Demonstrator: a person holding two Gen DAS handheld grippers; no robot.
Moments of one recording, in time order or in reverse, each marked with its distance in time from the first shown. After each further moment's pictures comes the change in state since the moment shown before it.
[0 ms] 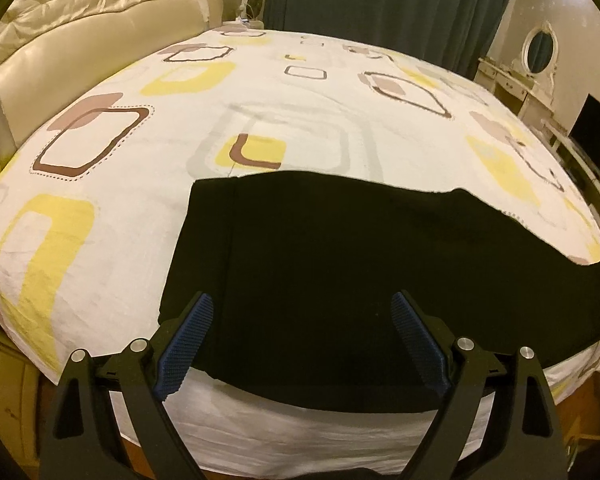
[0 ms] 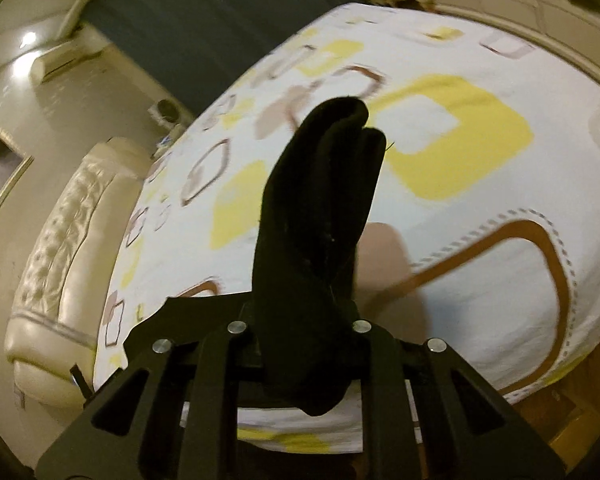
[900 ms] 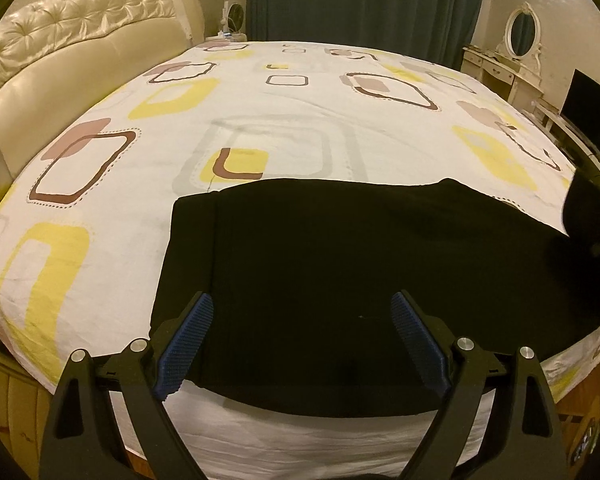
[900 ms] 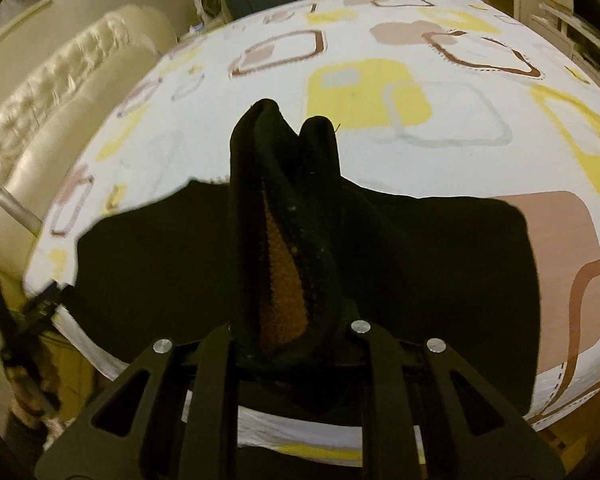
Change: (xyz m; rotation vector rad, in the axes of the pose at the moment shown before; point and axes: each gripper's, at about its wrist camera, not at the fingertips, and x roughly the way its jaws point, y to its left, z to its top) left arm 0.004 -0.020 -0.002 0.097 -0.023 0.015; right arm 0.195 0.194 -0.122 -0.361 0.226 -0.174
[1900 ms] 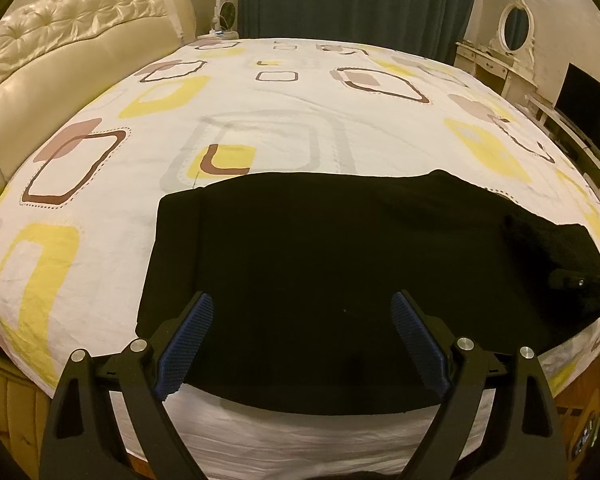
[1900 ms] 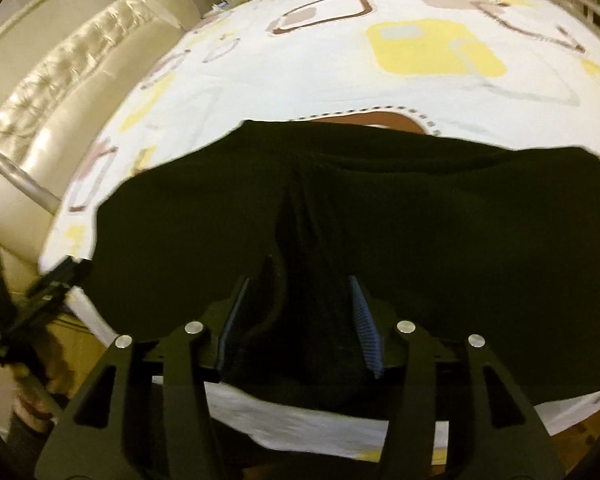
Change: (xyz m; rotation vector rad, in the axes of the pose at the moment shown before) left arm 0.004 -0.006 -0.003 0.024 0.013 -0.018; right arm 0.044 0.052 -0.030 0.037 0.079 0.194
